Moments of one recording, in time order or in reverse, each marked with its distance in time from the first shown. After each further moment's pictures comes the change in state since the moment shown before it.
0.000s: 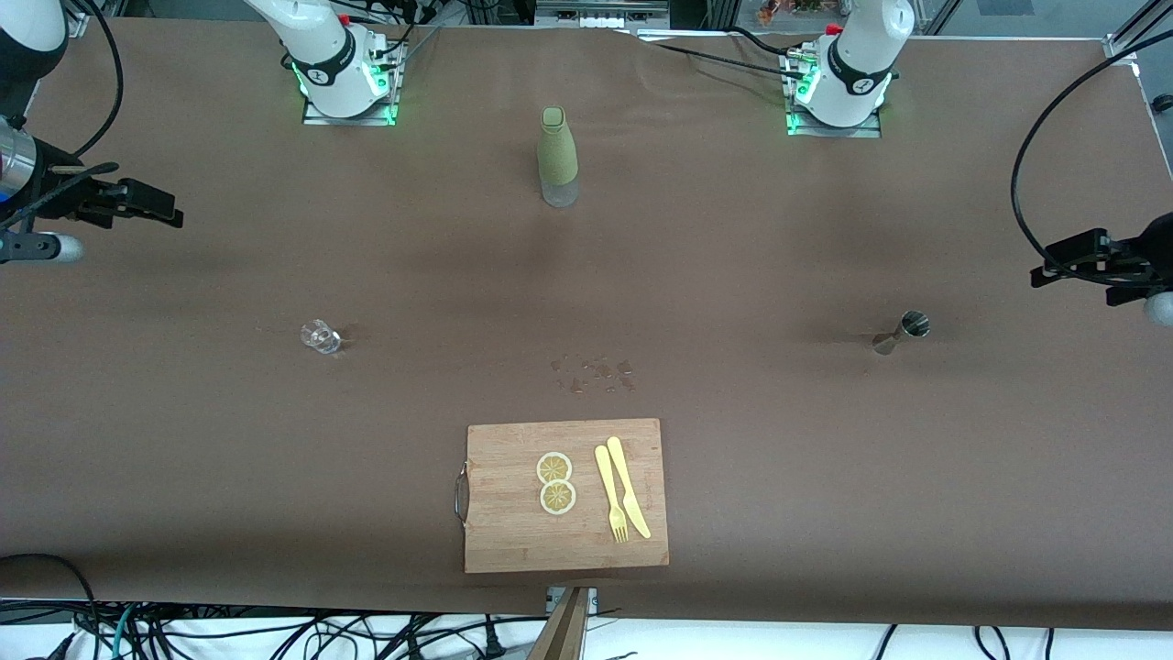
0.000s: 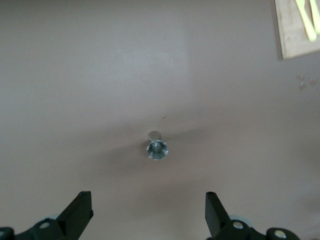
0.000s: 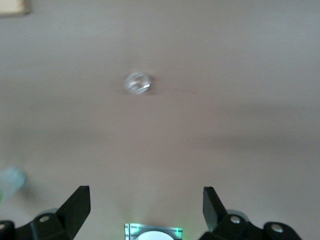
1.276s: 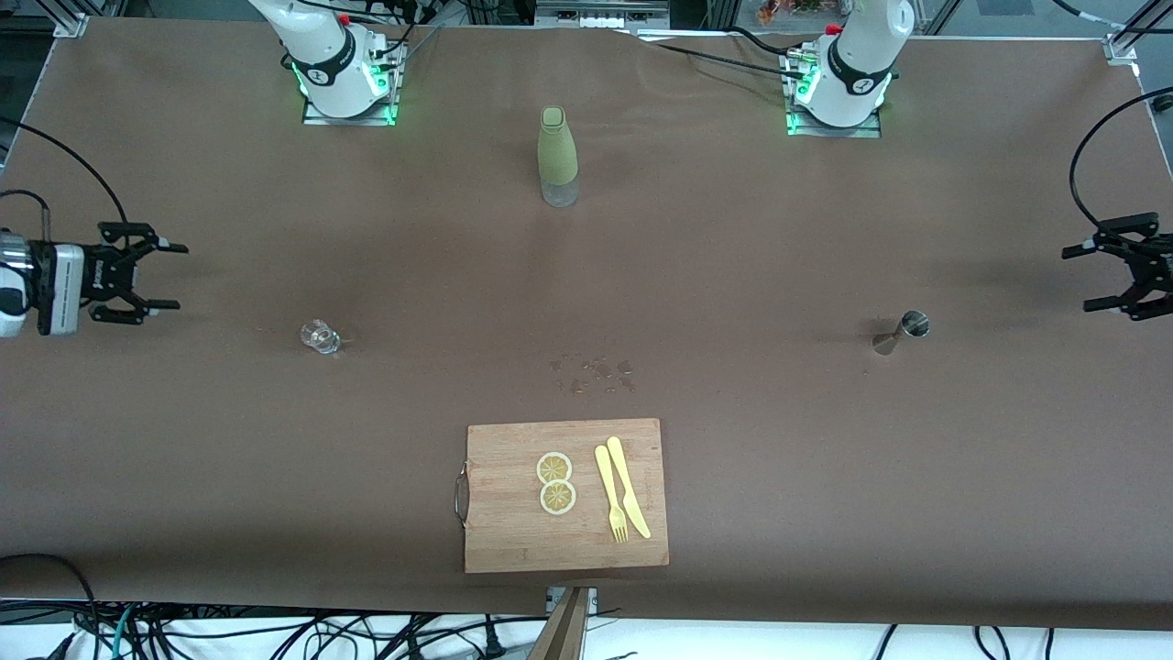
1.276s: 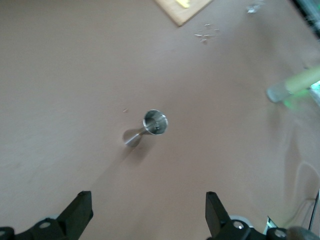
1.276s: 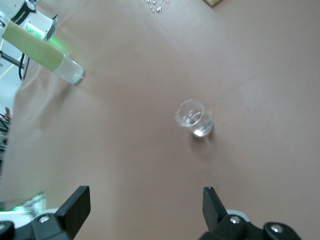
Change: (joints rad) left arm 0.133 0.172 0.389 -0.335 -0.592 -0.028 1.250; right arm -0.293 0.436 -0.075 0.007 0.516 0.033 -1.583
